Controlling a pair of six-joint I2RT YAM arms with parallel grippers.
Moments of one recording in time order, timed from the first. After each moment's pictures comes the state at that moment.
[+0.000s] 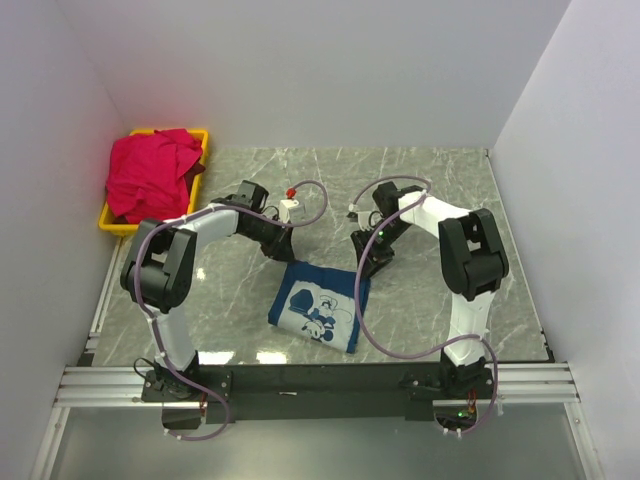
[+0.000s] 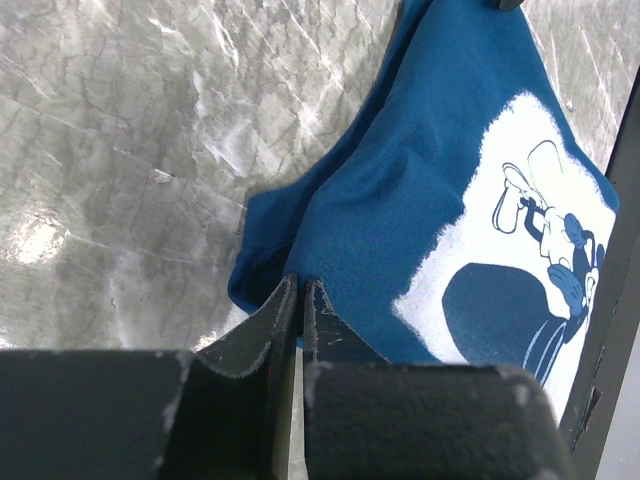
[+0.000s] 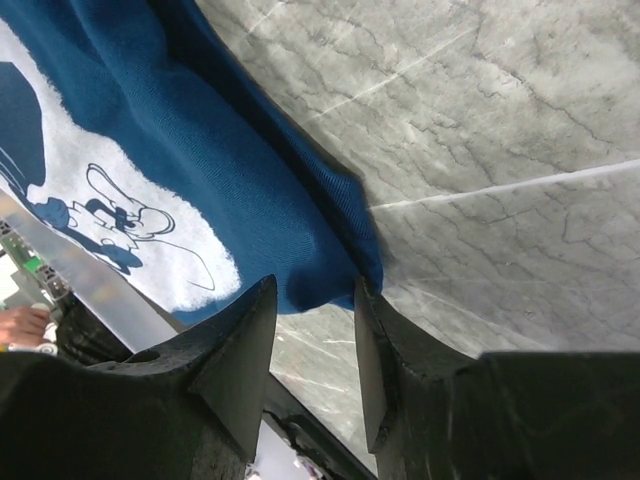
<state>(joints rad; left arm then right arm) -0.35 1.87 1.20 -0.49 0.83 0.41 0.33 1.98 1.35 -0.96 -0.60 -0.20</state>
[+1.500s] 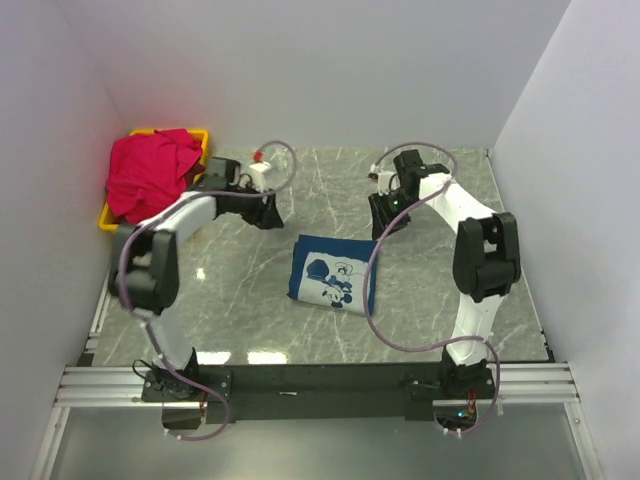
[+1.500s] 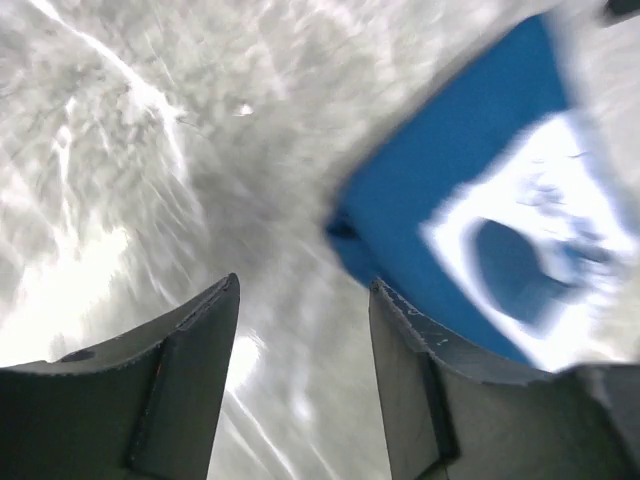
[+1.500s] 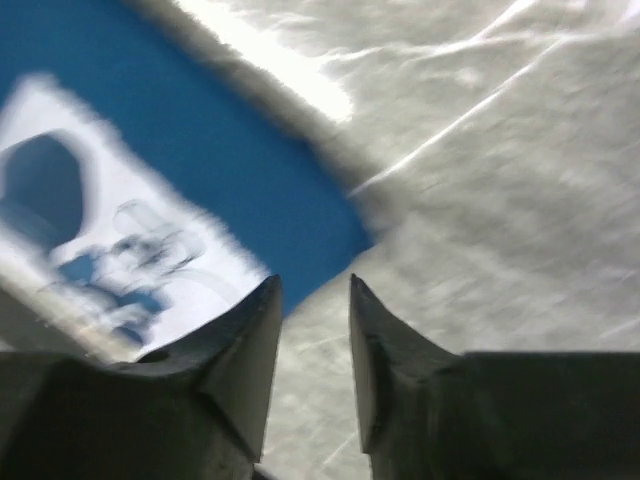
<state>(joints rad) -0.23 1.88 1.32 -0.34 0.68 0.21 0.22 1.95 1.53 -0.87 -0.40 -0.16</state>
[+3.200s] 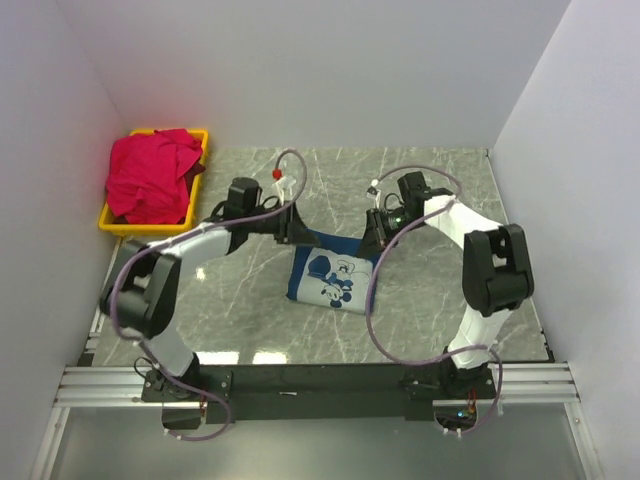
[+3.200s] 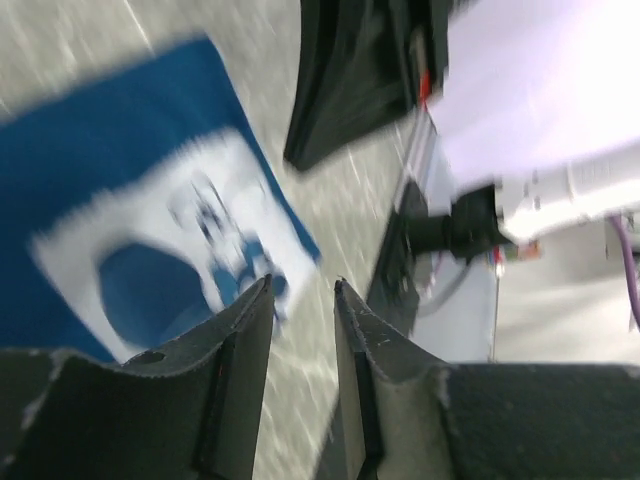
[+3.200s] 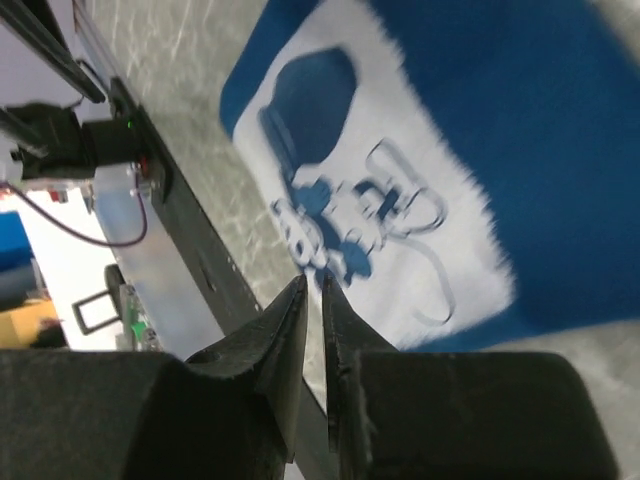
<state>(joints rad) -0.39 1.64 0.95 0.17 0.98 -0.52 0.22 1.78 1.22 -0.71 -0.90 -0.03</state>
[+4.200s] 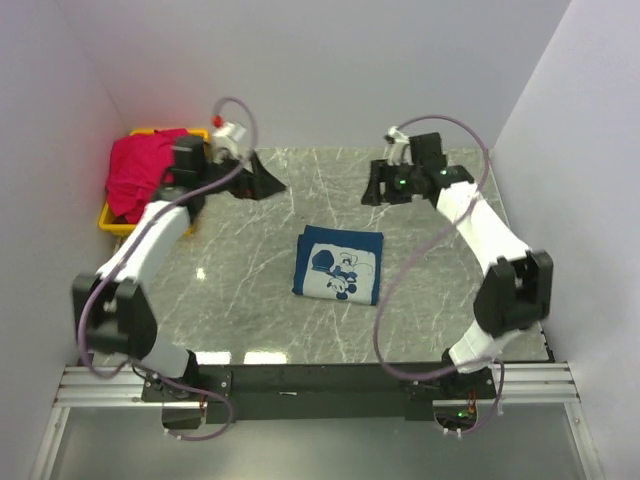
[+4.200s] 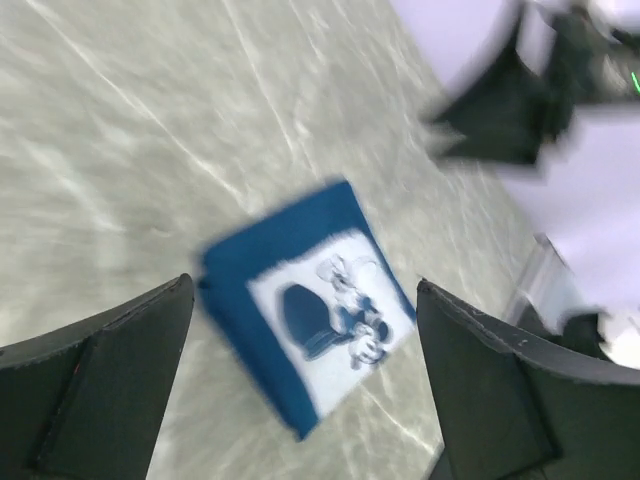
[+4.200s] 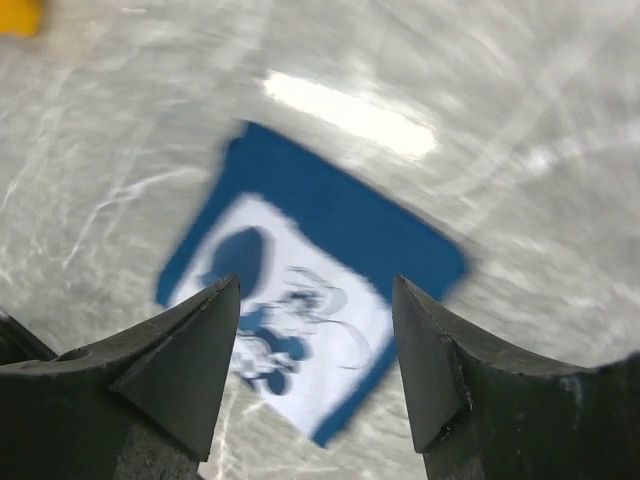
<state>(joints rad) -0.18 1.54 1.25 -0.14 0.77 -0.33 0.22 1.67 1.46 -0.61 -0.41 0.14</state>
